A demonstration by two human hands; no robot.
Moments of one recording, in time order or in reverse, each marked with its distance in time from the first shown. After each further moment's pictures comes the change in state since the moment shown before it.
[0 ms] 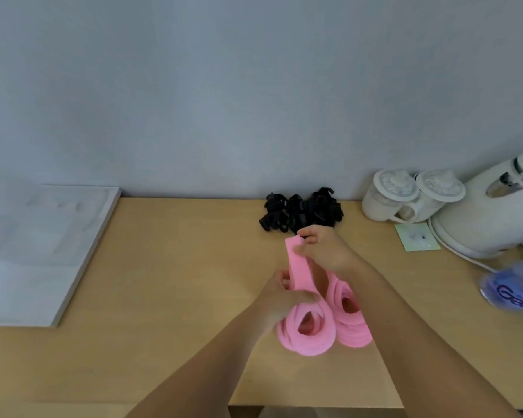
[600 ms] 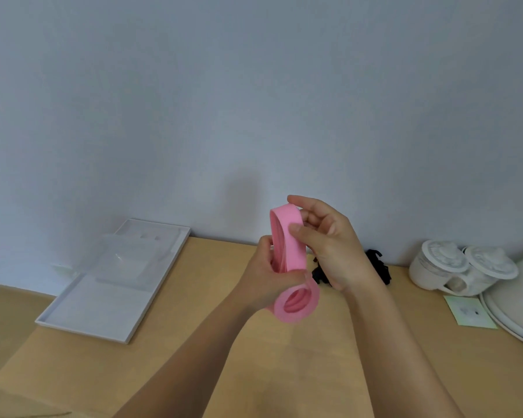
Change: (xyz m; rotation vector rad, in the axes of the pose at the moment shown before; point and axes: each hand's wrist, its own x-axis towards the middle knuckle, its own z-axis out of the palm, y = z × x) left_hand -0.095 0.095 -0.108 0.054 0.265 0.545; right_hand -0.084 -0.170 0.055 0.530 -0.123 -0.604
